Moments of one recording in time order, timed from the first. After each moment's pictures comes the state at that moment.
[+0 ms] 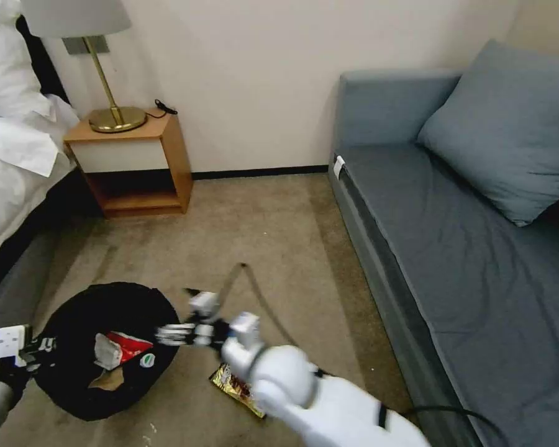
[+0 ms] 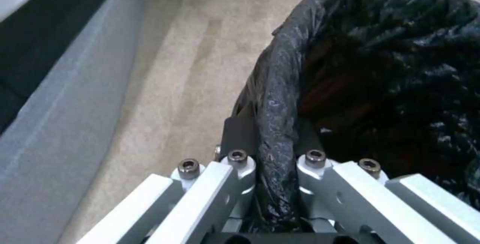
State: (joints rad) left arm 1.76 -1.20 -1.22 -2.11 -0.51 0.59 0.14; right arm -0.94 1.23 -0.39 1.82 0.42 -0.28 0.03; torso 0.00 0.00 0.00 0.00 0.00
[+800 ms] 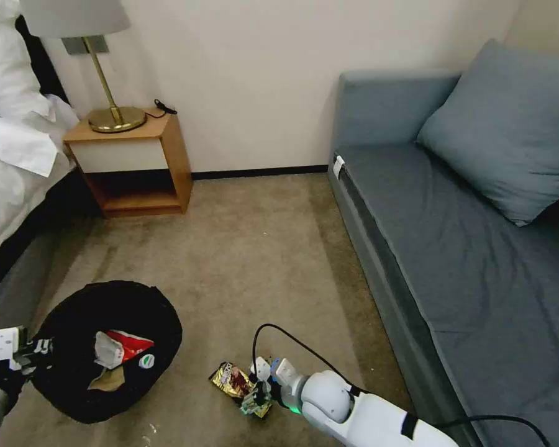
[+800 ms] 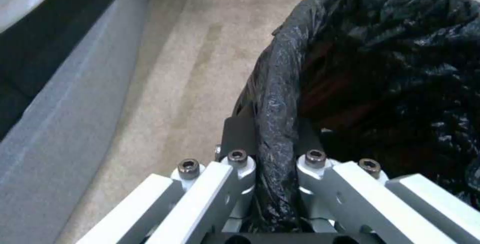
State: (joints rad) left arm 1.78 -1.24 -1.24 -2.15 -0.52 0.60 0.14; right arm -0.88 1.21 -0.54 1.41 0.34 -0.44 -0.13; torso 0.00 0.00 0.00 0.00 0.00
